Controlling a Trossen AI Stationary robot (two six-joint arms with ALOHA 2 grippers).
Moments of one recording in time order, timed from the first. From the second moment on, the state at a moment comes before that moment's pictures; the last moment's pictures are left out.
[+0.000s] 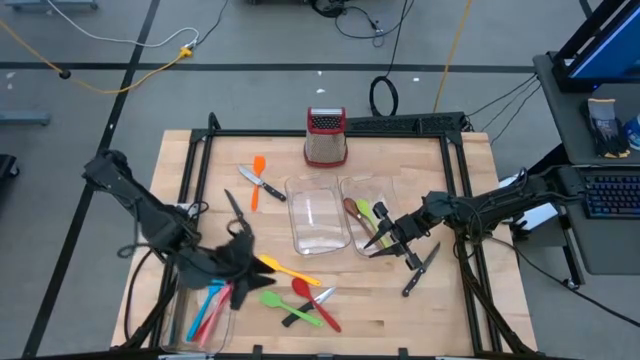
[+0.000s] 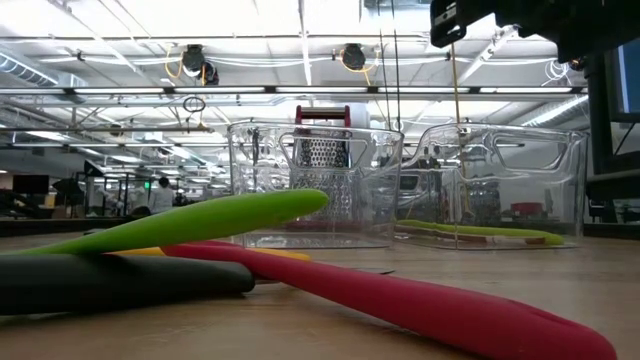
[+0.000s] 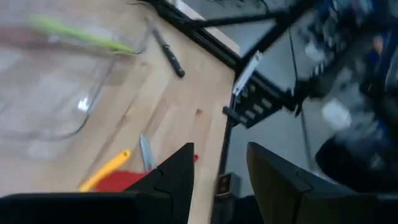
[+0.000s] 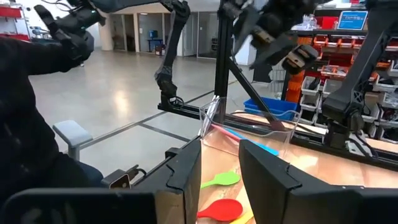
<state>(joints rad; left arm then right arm) -0.71 1.25 1.10 -0.37 -0.47 -0.96 0.15 1.12 0.45 0.72 -0.40 -0.01</state>
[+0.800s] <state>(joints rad) -0.61 1.69 1.10 -0.39 -0.08 -0.61 0.15 1.12 0.45 0.71 -0.39 -0.01</state>
